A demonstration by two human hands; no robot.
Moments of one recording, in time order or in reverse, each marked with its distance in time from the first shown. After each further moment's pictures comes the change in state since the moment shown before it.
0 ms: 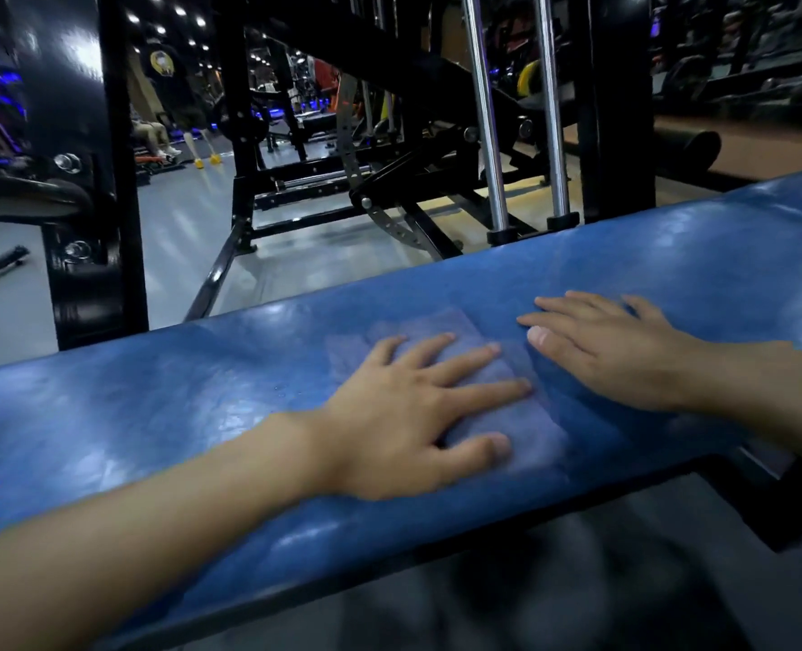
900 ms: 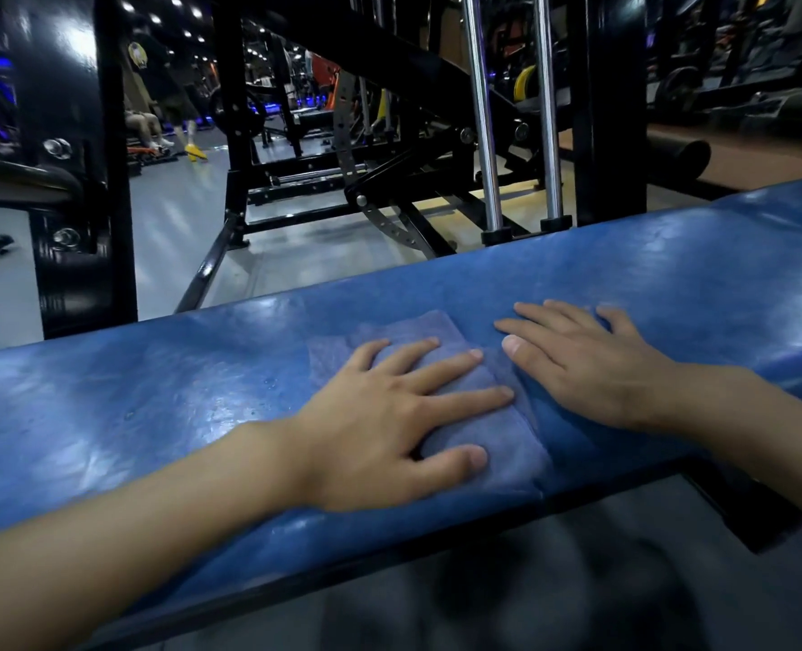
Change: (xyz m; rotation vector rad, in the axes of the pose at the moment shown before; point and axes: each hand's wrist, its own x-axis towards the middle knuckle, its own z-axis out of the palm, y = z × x) left_hand -0.017 0.000 0.001 -0.023 0.039 0.020; right_hand -0.007 -0.016 0.010 -0.012 0.026 -0.006
